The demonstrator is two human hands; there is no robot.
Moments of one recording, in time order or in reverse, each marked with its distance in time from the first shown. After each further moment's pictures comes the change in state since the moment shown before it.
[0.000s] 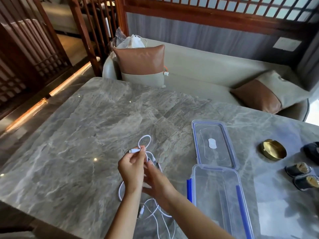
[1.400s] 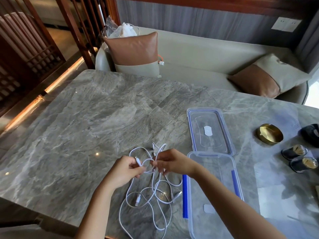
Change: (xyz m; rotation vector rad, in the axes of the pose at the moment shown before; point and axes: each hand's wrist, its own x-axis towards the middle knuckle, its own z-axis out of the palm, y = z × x) left_hand 0.015 -0.008 -0.047 0.742 -0.823 -0.128; right_hand -0.004 -0.038 -0.082 -0.869 -0.119 -0.171
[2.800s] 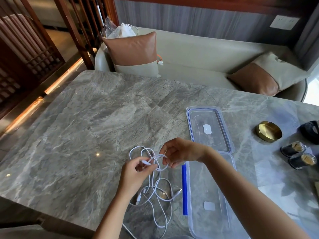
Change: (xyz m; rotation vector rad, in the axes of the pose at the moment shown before) left_hand -0.018 0.013 0.045 -0.289 0.272 0.166; right_hand -0.010 -0.015 -0.045 0.091 -0.244 0.095
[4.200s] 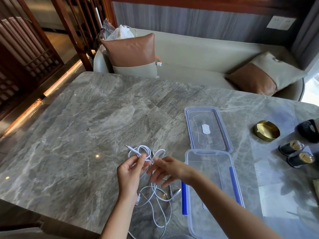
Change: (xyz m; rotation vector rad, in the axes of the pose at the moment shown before) left_hand -0.008 0.011 0.015 -0.546 0.301 -0.127; right_hand 0.011 0.025 0.059 0.281 0.110 0.086
